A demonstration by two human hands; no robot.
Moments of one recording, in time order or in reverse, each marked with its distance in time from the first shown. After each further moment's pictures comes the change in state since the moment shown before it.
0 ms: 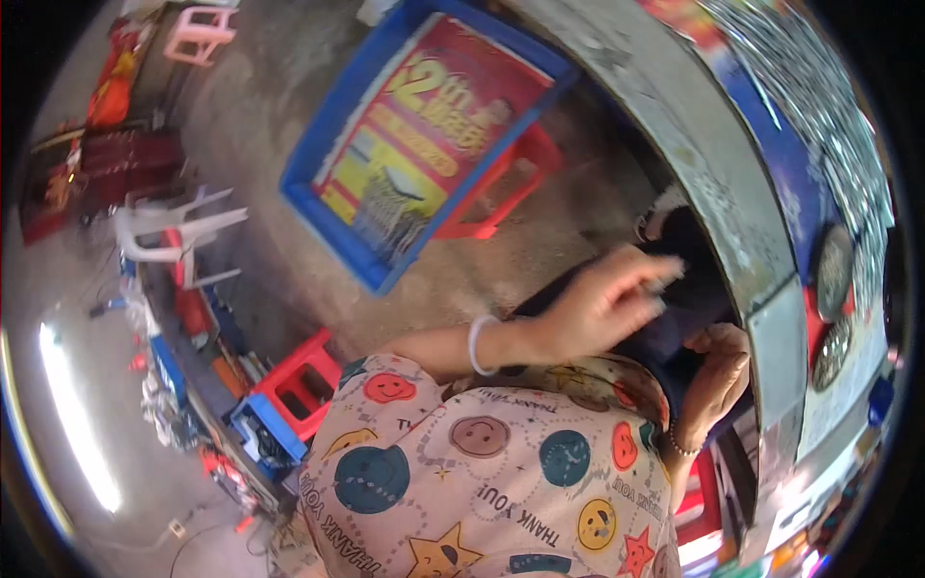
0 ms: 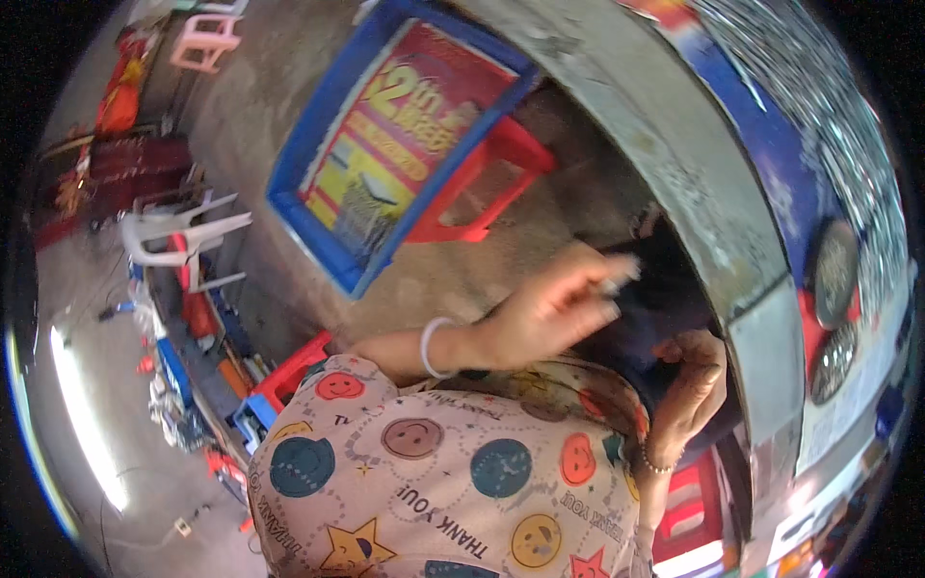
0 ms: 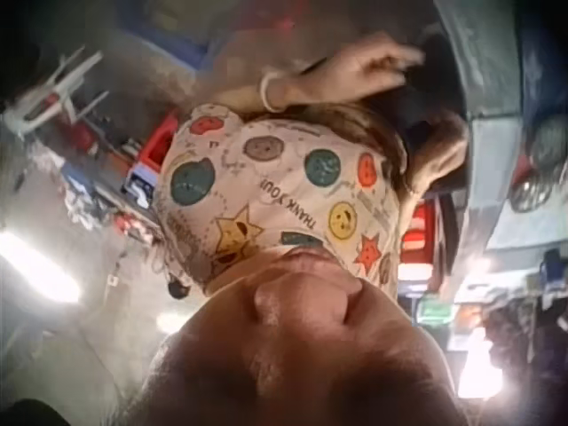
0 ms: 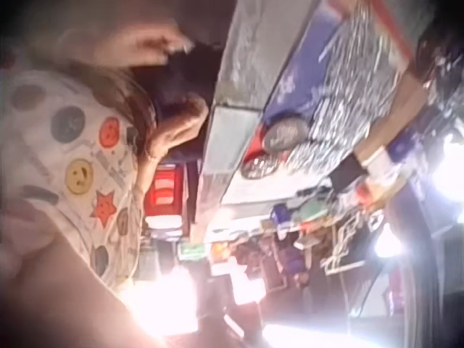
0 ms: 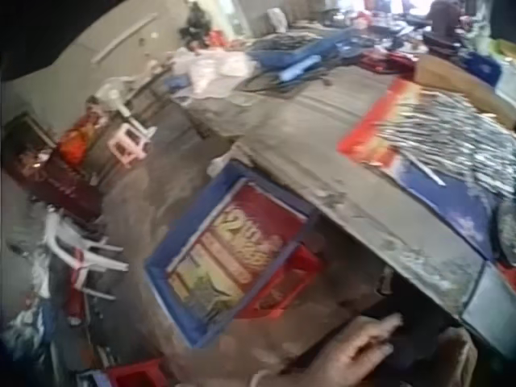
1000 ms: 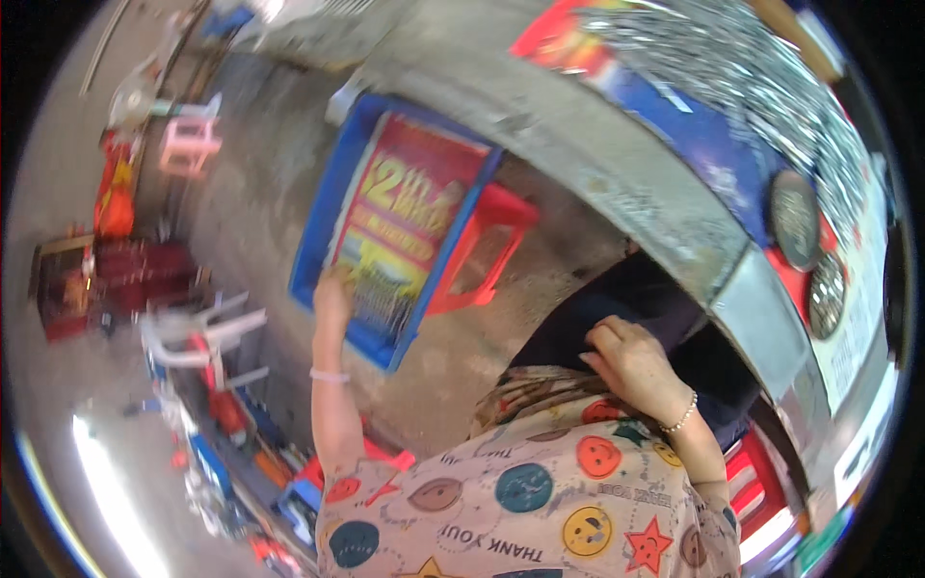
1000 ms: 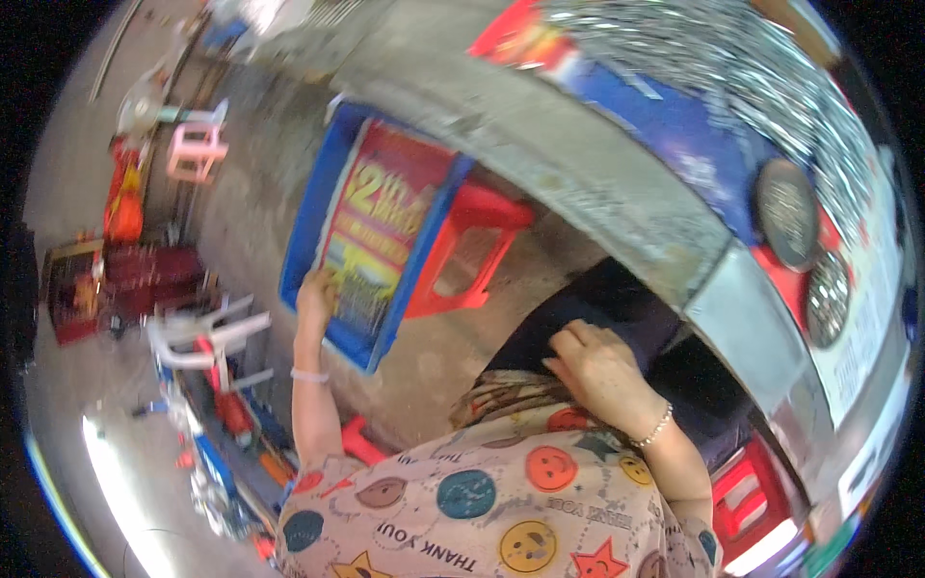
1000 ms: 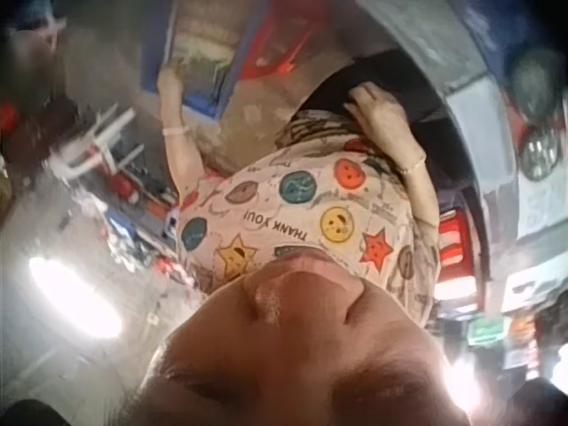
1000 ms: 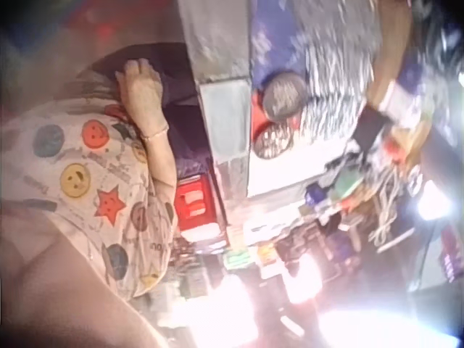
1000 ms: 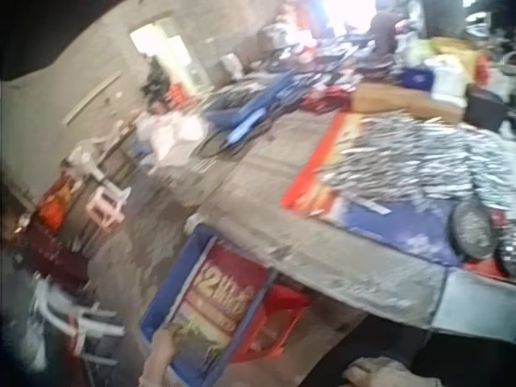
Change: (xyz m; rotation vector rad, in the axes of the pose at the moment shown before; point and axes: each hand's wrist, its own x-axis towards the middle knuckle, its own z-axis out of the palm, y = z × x) left_hand -0.093 0.006 -0.330 1.495 0.343 -0.410; right_hand 0.029 -0.025 0.052 -0.651 -0.724 -0.409
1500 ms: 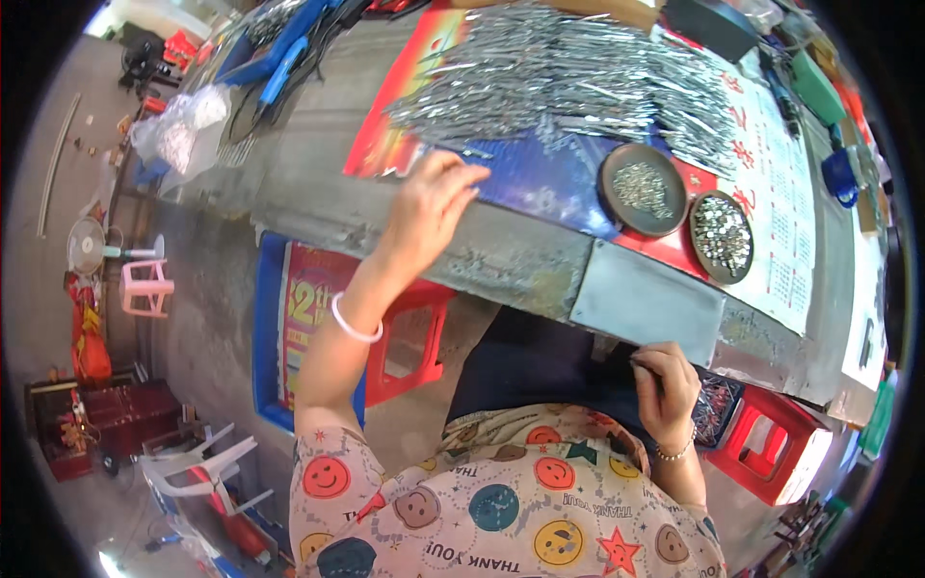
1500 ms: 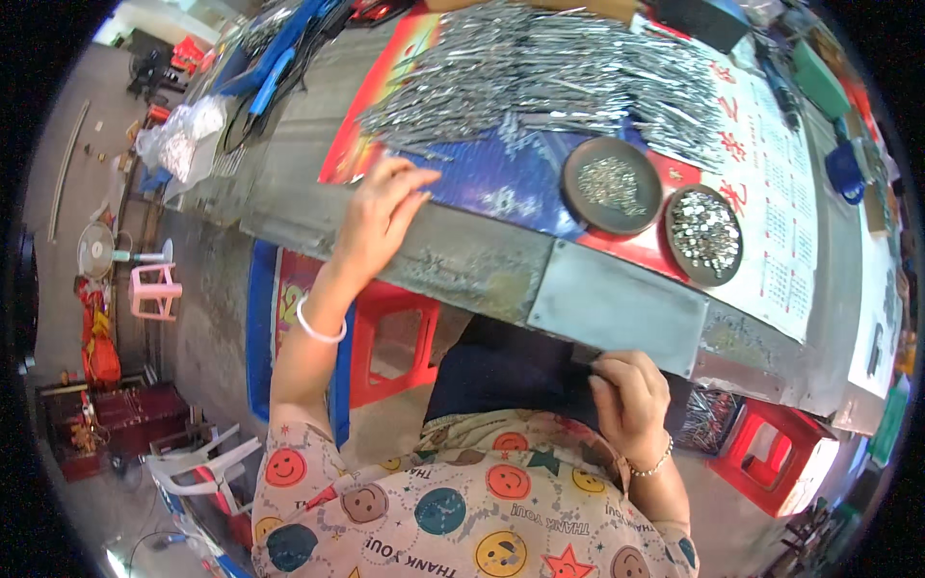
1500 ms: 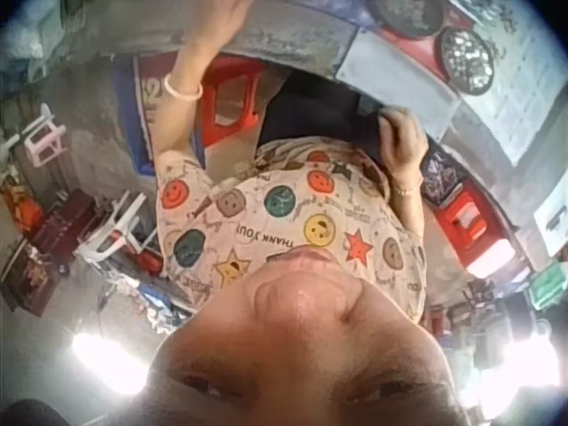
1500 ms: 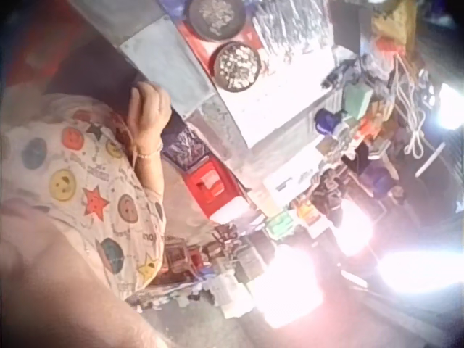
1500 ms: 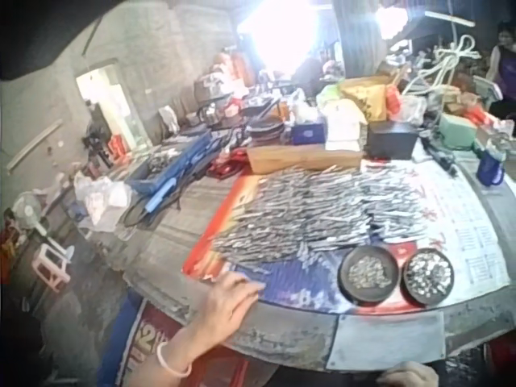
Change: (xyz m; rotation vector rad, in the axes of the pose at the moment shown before) left_hand 0.124 0.435 -0.051 -0.539 0.153 1.162; right_hand -0.113 0.021 -0.076 -0.090 0.833 0.178
